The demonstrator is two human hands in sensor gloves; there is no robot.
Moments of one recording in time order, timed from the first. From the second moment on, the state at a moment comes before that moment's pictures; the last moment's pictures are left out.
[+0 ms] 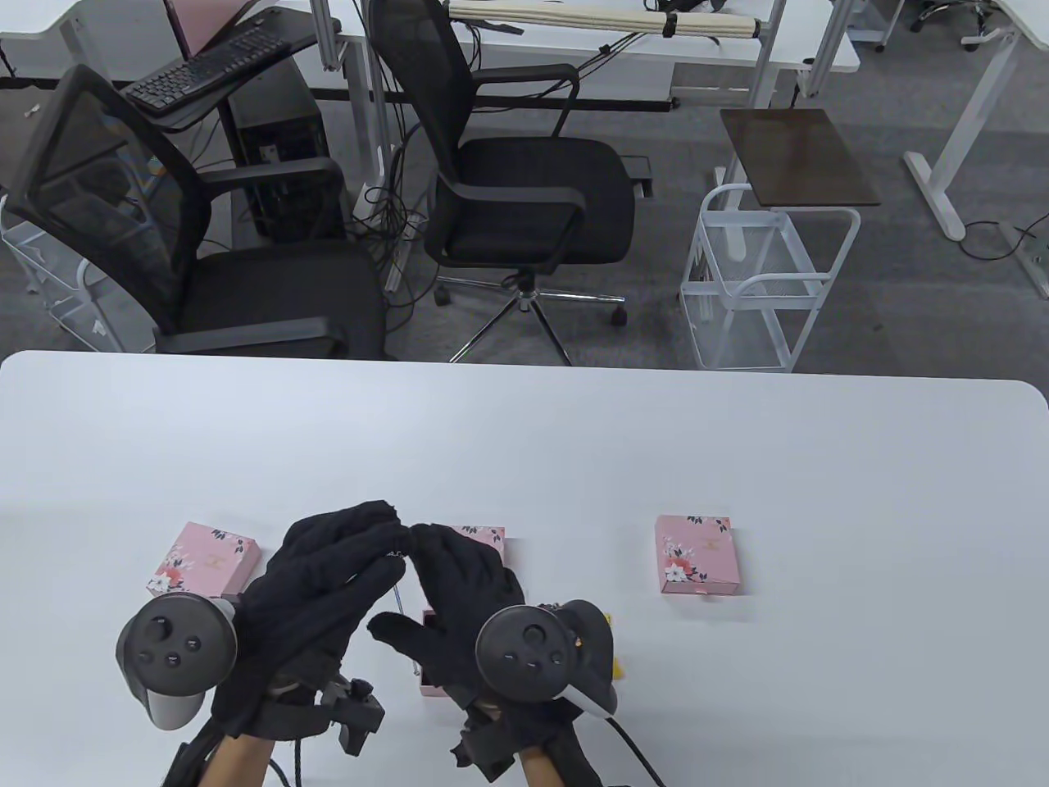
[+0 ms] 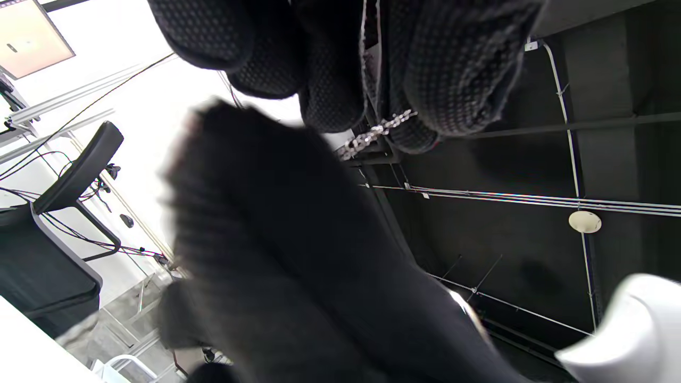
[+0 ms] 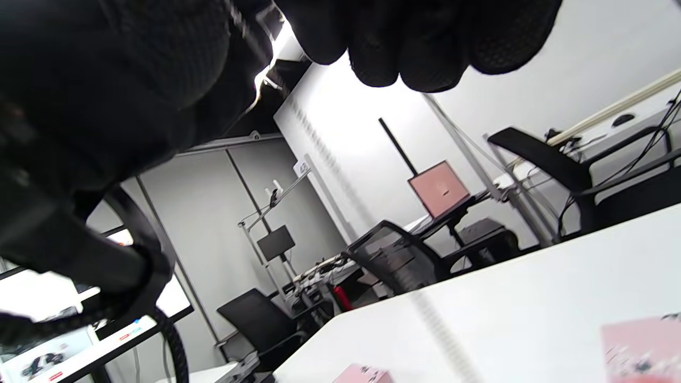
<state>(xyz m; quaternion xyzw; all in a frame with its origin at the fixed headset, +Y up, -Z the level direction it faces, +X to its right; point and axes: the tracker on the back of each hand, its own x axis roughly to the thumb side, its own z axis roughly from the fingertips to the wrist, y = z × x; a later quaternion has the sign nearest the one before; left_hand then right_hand) -0.224 -0.554 -0.238 0.20 -0.18 0.49 0.83 -0.021 -0.593 -0.255 0.30 -0.08 0.88 0.36</state>
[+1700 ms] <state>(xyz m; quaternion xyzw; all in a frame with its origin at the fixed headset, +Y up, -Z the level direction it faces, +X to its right) -0.286 -0.576 -0.272 0.24 0.02 0.39 0.89 0.056 -0.584 -0.275 0.14 -0.16 0.87 0.44</state>
